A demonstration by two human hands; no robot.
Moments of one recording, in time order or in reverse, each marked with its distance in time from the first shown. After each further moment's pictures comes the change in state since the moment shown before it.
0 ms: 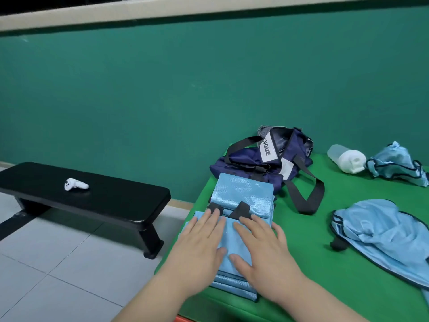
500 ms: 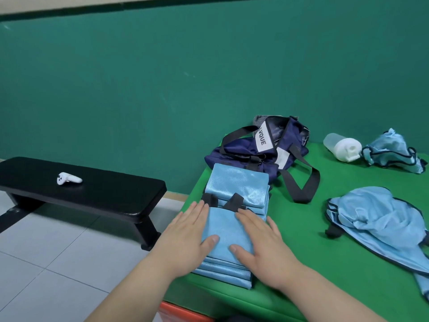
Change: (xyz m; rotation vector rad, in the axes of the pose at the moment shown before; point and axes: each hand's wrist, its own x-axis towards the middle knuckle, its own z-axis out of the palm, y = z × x) left_hand 0.008 -0.011 -0.009 -0.169 -0.202 -0.126; right_hand 0.001 0.018 0.003 0.265 -0.217 0.028
